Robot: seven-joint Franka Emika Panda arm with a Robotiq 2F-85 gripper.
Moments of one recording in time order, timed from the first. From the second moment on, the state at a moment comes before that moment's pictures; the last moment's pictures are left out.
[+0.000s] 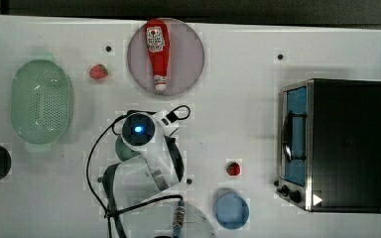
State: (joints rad) arm -0.23 0.41 0.43 -2.36 -0.30 1.03 -0.27
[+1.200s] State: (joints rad) arm -0.48 0.39 0.40 -2.36 -0.30 0.92 -0.59
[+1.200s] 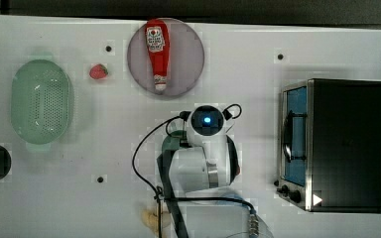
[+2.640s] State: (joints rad) arm -0.57 0.16 0.34 -2.33 -0.16 0.80 -0.72
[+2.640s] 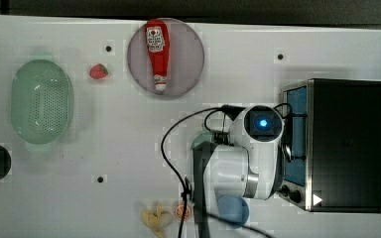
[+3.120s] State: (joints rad) arm -0.55 -0.20 0.41 -2.08 0.11 0.45 -0.25
